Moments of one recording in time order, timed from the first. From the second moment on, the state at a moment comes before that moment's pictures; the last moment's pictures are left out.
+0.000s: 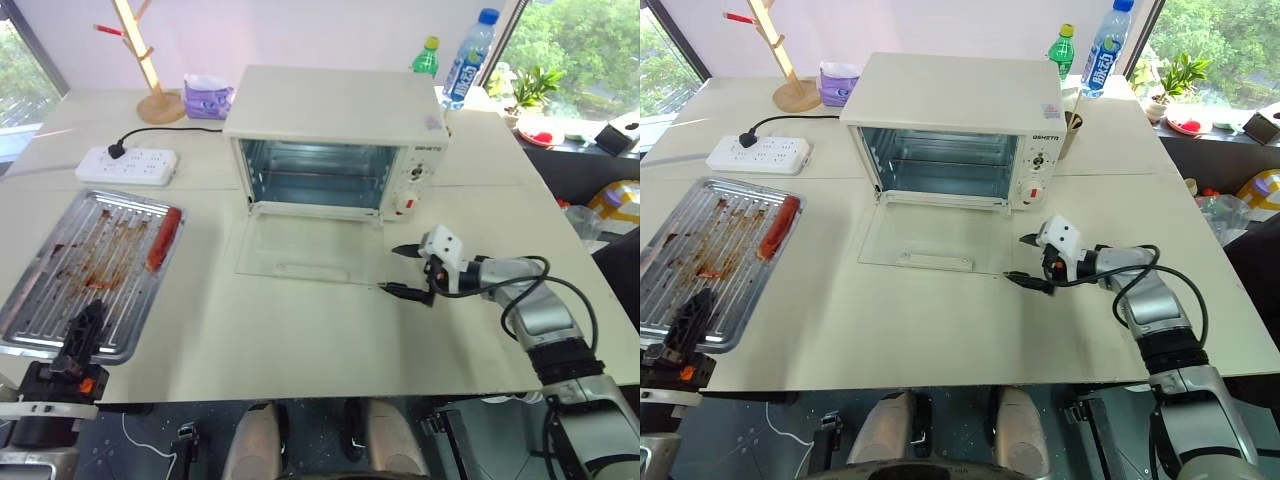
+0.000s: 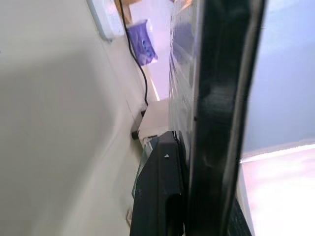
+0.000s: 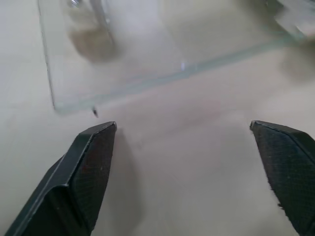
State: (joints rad) left arm 0.63 0.19 0.72 -0.66 -1.95 0.49 -0.01; right arm -0.44 -0.60 0.14 0.26 0.20 0.17 1.05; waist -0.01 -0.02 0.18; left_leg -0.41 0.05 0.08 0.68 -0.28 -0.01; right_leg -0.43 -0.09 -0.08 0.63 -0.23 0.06
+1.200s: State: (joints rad) left arm 0.07 0.73 0.33 -0.04 -1.95 1.13 -0.24; right arm -0.15 -0.89 -0.24 -0.43 0.64 0.67 1.10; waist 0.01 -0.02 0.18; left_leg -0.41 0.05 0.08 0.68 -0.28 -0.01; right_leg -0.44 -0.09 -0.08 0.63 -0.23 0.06
